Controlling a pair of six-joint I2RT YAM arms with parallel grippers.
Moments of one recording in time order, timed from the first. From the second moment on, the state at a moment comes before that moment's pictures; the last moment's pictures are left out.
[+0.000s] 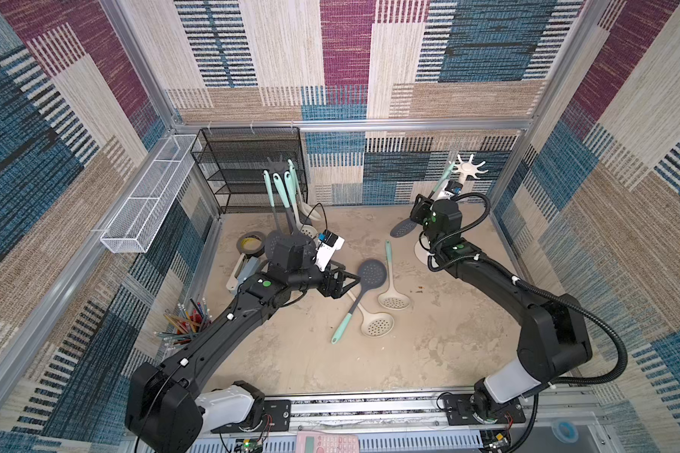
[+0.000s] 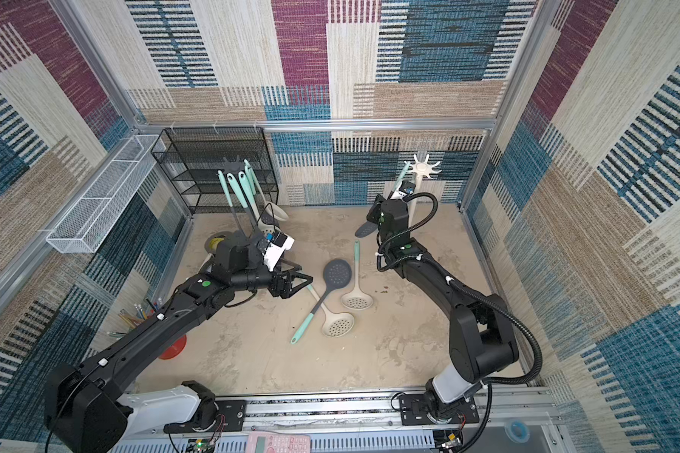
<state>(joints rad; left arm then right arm) -0.50 1.24 1.00 -0.29 0.60 -0.12 0.35 1.55 1.16 0.24 0.31 0.52</state>
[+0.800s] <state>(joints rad) -0.55 1.31 1.06 -0.41 0.49 -0.12 0.48 1.41 0.82 0.23 -0.15 0.14</state>
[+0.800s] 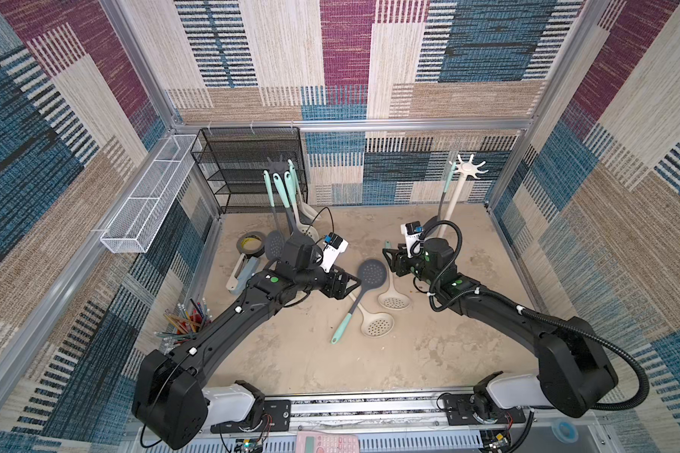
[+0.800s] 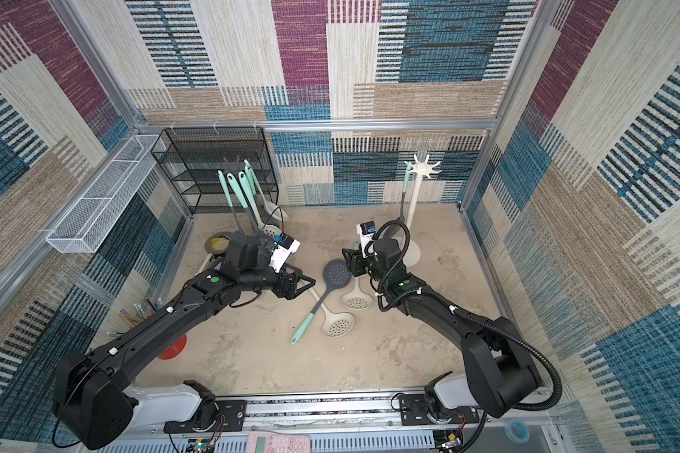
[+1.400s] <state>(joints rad) -0.55 1.18 0.94 -0.63 0.37 -0.31 0.52 1.47 0.78 0.26 -0.38 -0.38</state>
